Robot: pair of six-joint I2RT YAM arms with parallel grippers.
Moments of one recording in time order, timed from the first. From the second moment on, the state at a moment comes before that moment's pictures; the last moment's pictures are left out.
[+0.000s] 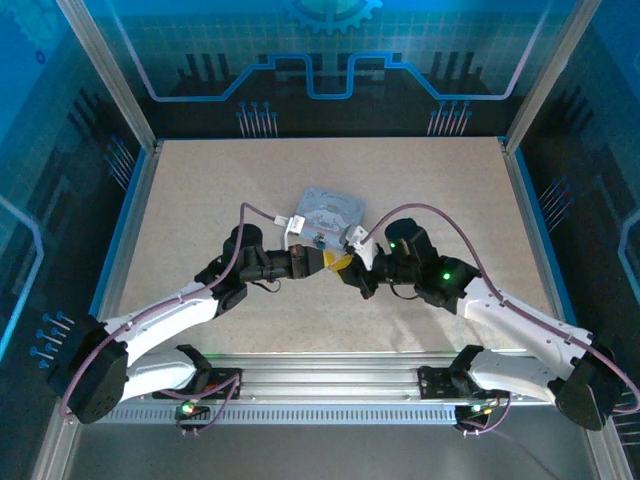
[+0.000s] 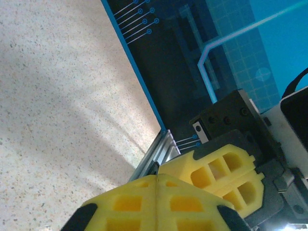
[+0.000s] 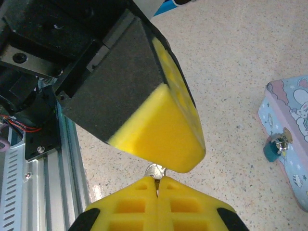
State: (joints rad) left arm -0.61 1.16 0.58 0.37 0.65 -0.94; right arm 0.76 1.07 0.82 -0.29 -0.40 -0.05
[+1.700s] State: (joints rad) left arm -0.62 1.15 0.58 0.47 0.57 -0.93; right arm 0.59 1.13 0.64 0.22 -0.81 0.52
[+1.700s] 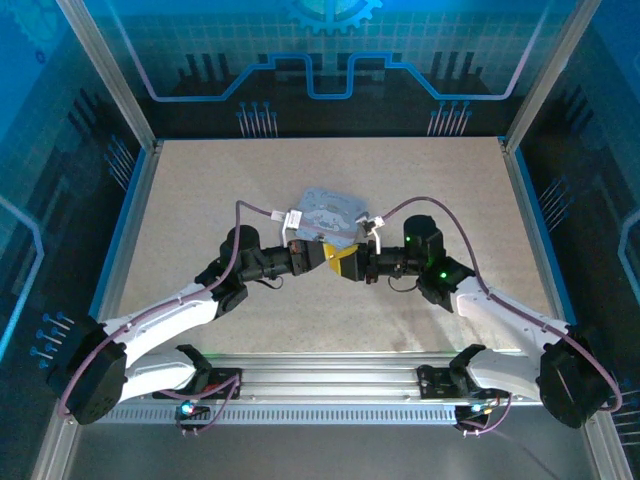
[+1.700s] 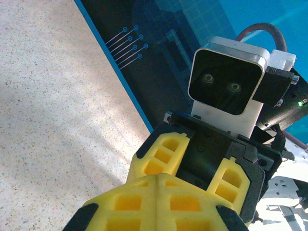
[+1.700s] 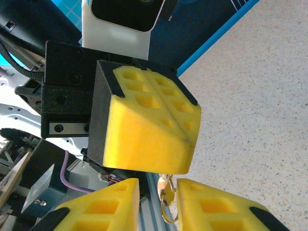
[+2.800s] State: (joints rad) left arm -0.64 1.12 0.57 0.45 0.56 -0.92; right arm 0.57 1.07 0.59 0.21 -0.77 0.53
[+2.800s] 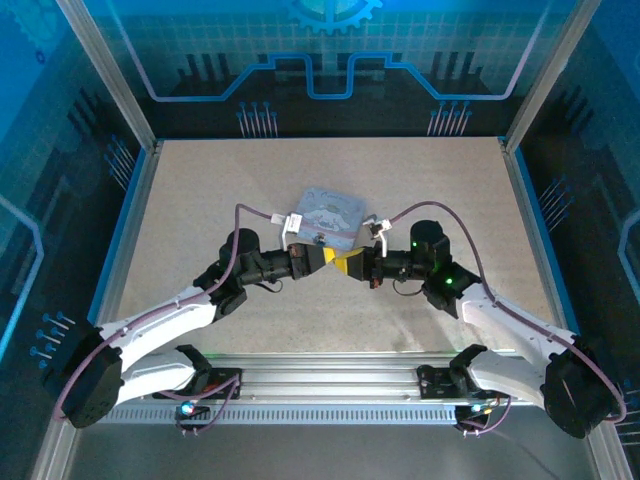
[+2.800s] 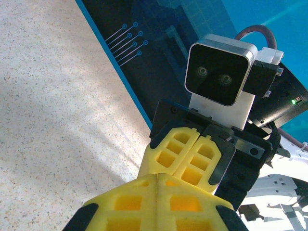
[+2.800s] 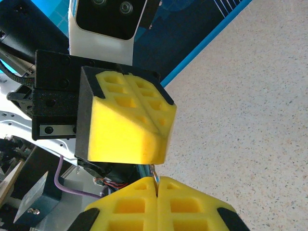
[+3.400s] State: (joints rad) left arm -0.63 1.00 0.57 0.13 0.34 -0.73; right arm 0.53 1.14 0.59 0.04 -0.67 0.45
